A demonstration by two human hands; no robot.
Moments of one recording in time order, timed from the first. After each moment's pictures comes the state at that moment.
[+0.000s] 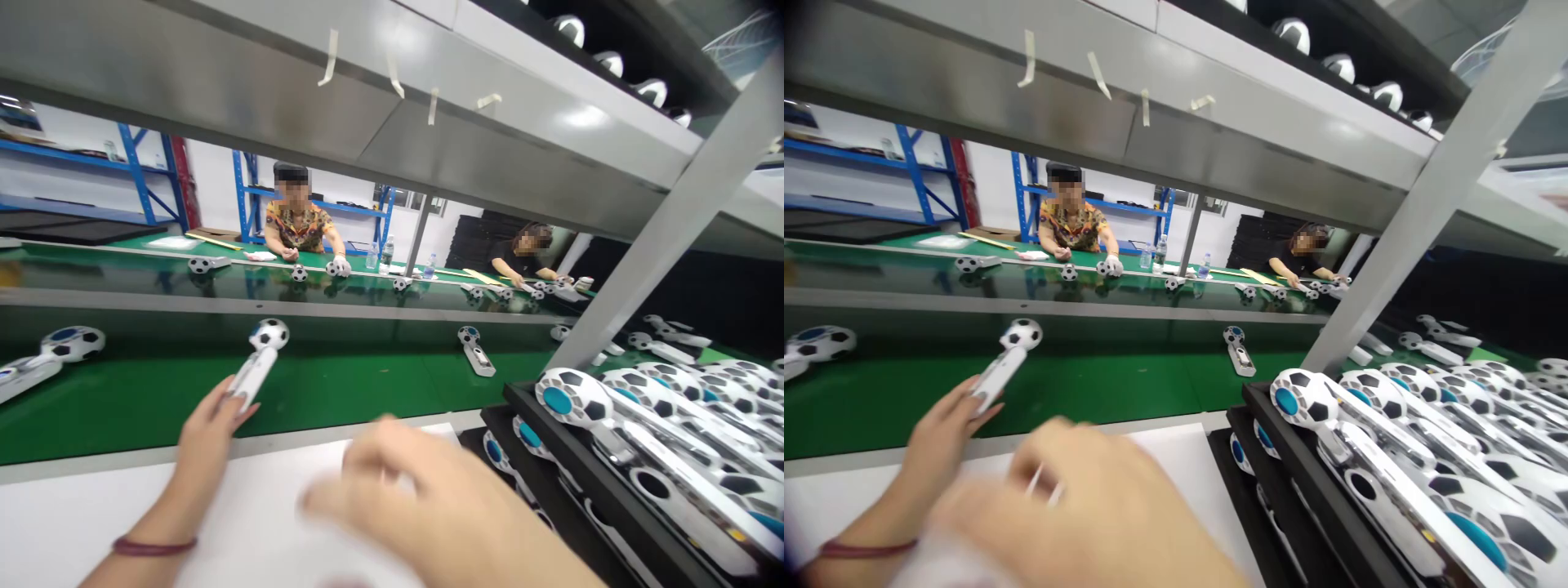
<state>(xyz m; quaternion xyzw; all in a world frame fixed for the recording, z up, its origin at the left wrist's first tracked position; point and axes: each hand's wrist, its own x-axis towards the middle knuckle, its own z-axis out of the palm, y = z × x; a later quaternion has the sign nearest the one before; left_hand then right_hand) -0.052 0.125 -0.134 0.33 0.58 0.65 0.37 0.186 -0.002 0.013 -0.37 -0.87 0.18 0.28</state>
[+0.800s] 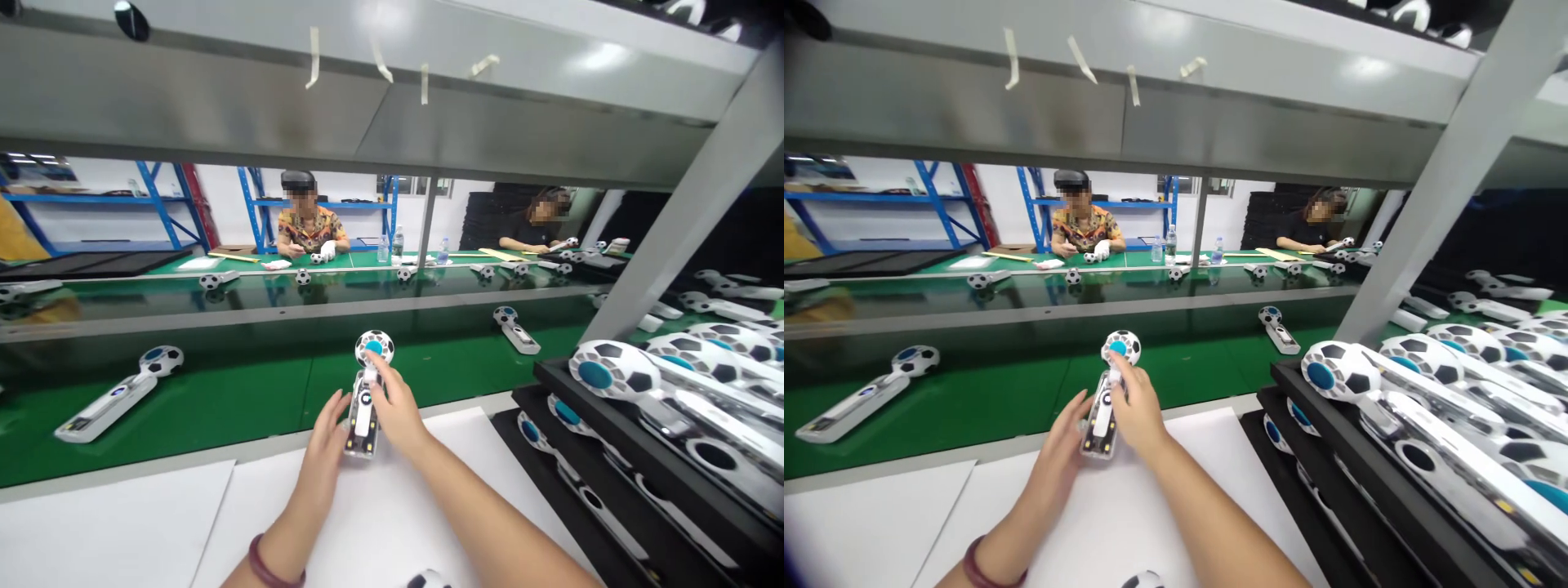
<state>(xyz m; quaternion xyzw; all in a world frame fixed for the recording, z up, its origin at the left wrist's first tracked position) 0.021 0.087 -0.152 0.46 0.40 0.56 0.56 0.154 0.127 -0.117 -0.46 -0.69 0.26 0.50</state>
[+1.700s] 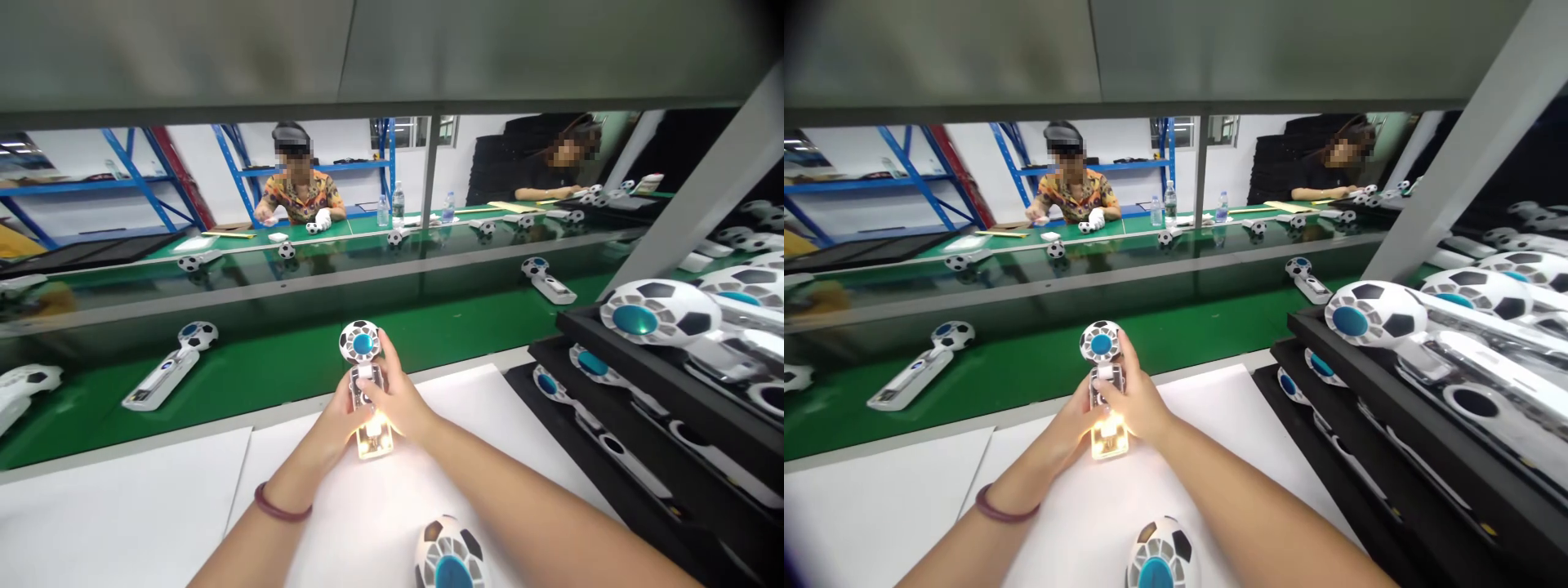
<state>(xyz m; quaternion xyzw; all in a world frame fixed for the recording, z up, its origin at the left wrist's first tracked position) 0.013 0.096 -0.149 0.46 0.32 0.43 0.71 0.144 0.109 -0.150 -0.37 -0.60 0.50 0.50</state>
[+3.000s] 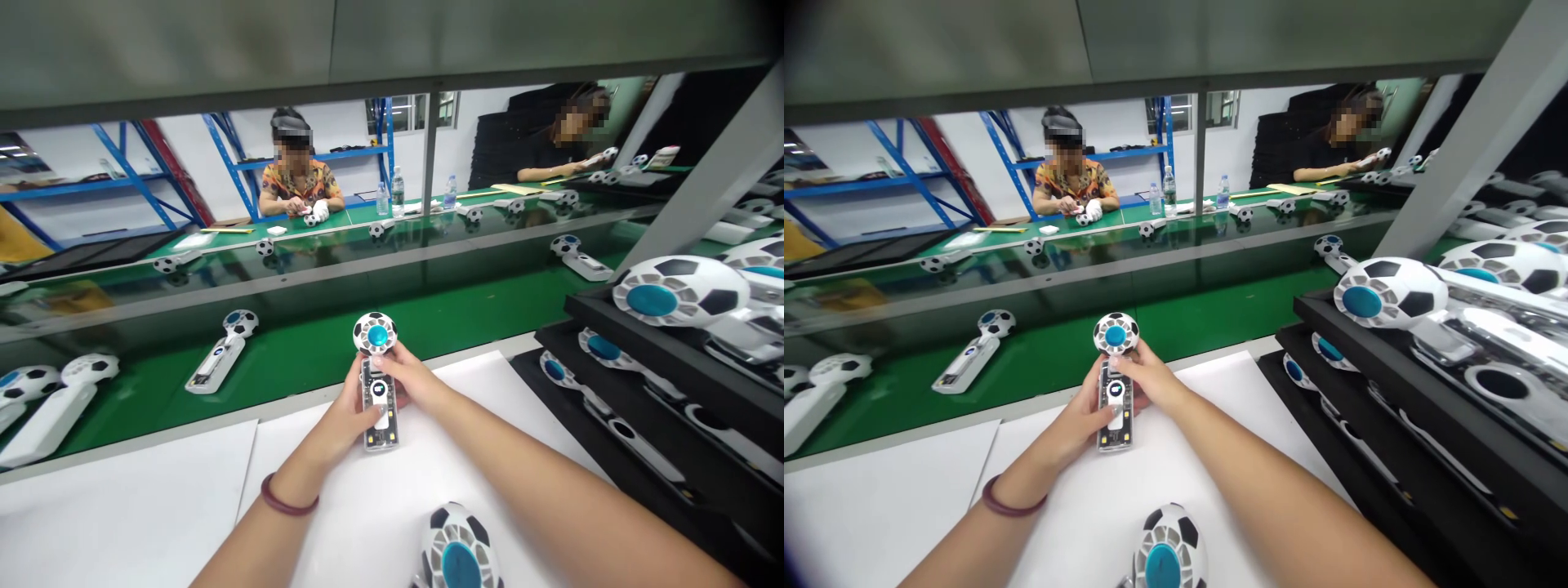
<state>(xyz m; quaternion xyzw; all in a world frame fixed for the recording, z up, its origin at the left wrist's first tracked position) 0.011 0.094 -0.153 0.51 0.30 0.38 0.71 0.157 0.120 -0.141 -0.34 -0.39 0.71 0.48</state>
